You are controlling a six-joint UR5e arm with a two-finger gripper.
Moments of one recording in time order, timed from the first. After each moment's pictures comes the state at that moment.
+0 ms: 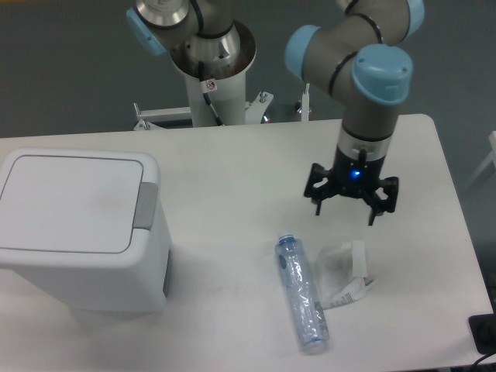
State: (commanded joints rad) arm 2.55 -1.87 -1.48 -1.15 1.34 0.72
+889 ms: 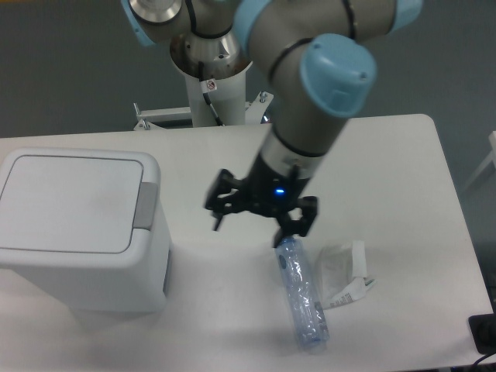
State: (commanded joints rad) arm 2.37 -1.89 -1.22 -1.52 1.17 0.60
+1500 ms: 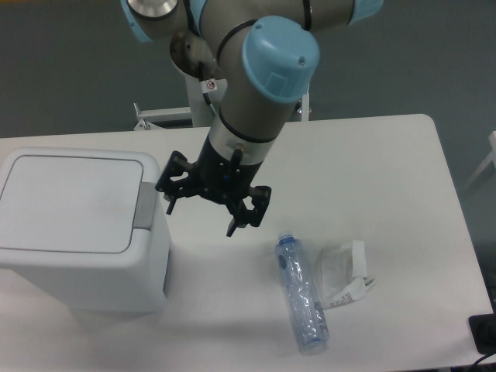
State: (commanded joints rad) arm 2.33 -1.88 -1.26 -1.52 1.17 0.59
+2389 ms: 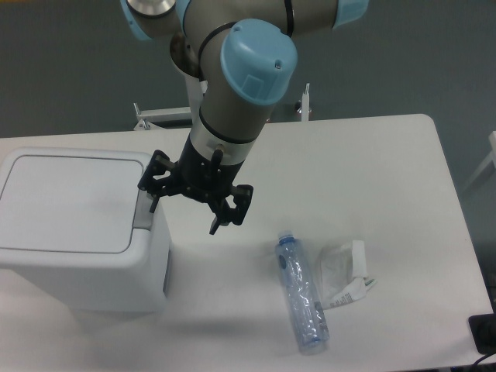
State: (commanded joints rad) arm 2.32 -1.87 -1.27 -1.51 1.15 0.54
